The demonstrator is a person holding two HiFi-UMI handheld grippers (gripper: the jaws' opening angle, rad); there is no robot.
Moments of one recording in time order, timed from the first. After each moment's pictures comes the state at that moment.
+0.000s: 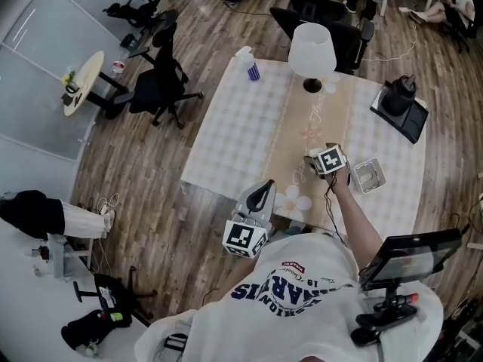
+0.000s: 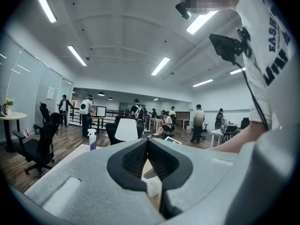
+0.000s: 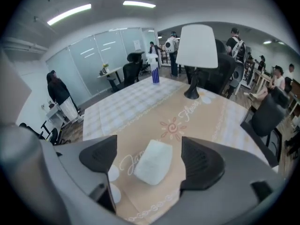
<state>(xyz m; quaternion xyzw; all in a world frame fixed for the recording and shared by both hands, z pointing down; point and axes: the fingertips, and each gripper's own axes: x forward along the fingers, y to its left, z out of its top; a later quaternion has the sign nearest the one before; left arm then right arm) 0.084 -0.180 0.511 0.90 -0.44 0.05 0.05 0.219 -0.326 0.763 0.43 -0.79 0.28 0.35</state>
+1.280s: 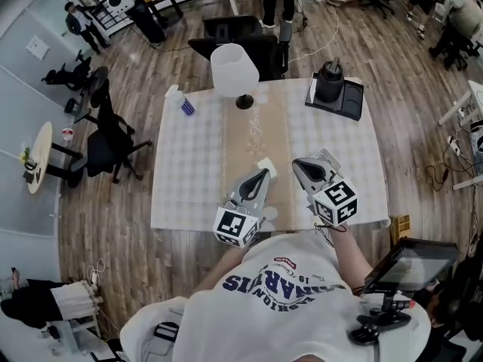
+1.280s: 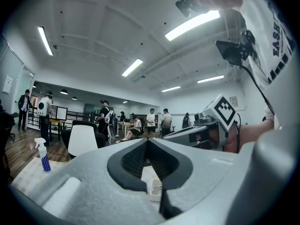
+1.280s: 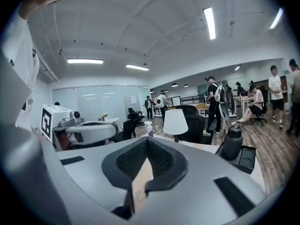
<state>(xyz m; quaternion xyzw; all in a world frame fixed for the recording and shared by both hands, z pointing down) 0.227 -0.195 0.483 0.97 -0.23 0.03 0.01 0.297 -0.195 0.506 0.54 -0.83 0.13 0.07</state>
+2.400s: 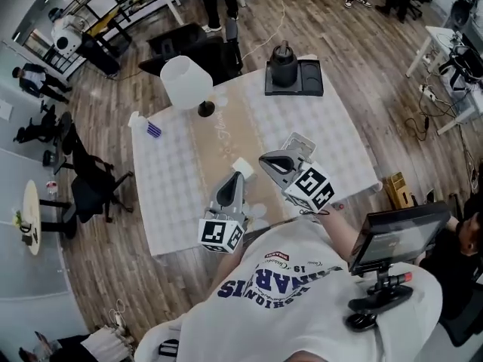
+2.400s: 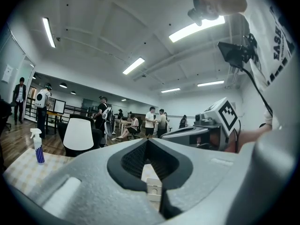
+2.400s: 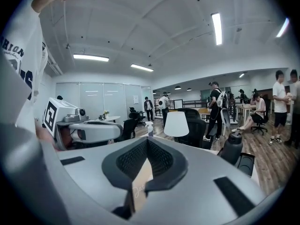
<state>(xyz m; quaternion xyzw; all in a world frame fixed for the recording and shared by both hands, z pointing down) 0.229 -0.208 0.506 0.97 -0.22 0.02 0.05 0.291 -0.206 0.519 0.53 -0.84 0.10 0.08</state>
